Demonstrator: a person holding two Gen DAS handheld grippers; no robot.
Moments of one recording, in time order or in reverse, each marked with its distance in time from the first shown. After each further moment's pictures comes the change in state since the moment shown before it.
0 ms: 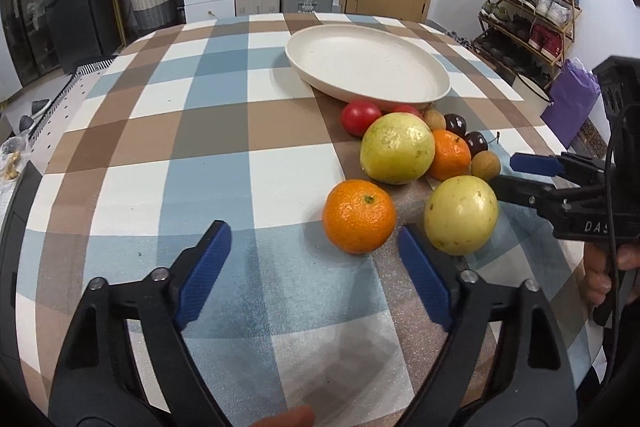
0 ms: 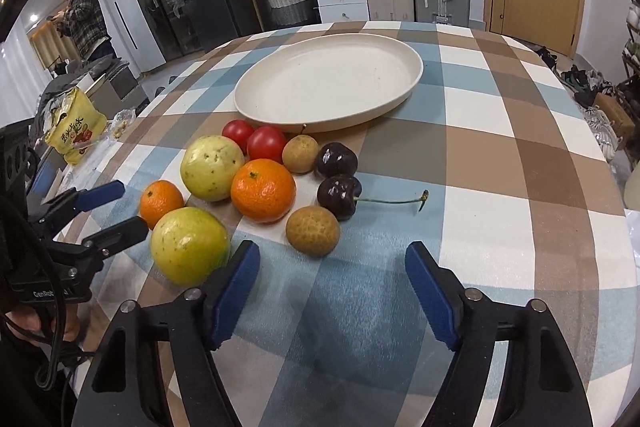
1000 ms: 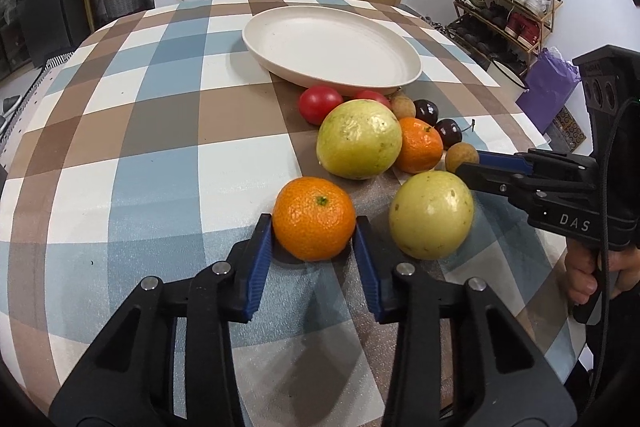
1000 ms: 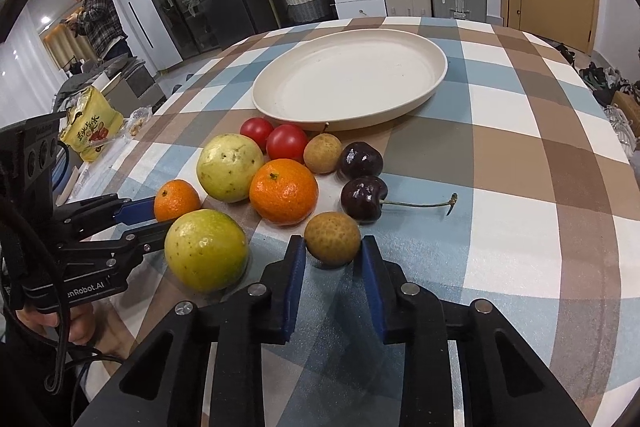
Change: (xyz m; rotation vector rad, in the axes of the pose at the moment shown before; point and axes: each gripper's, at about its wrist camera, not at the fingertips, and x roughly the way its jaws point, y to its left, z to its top) left arm 0.017 -0.012 0.006 0.008 0.047 -0.124; right arm 0.000 0.005 -0.002 -0.009 -0.008 0.073
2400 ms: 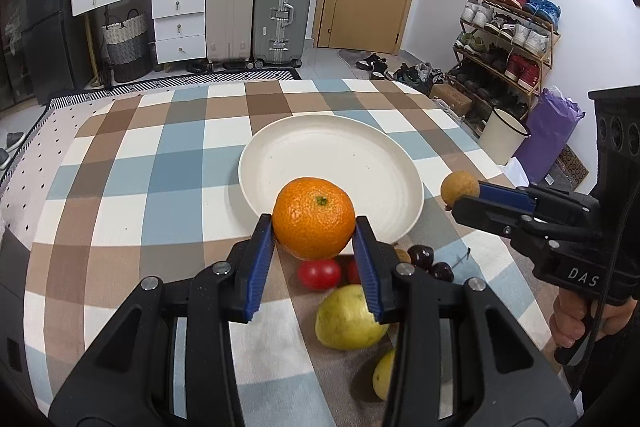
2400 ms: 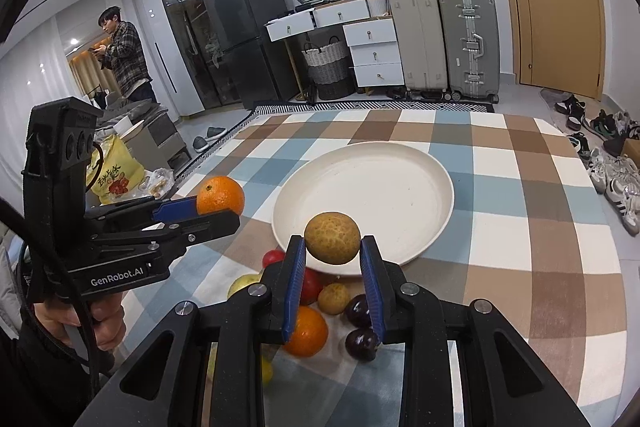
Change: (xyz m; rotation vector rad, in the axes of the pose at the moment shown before) left arm -0.016 -0.009 0.107 0.021 -0.172 0.029; right arm -0.031 -0.003 0.084 -0.036 -0.215 0.056
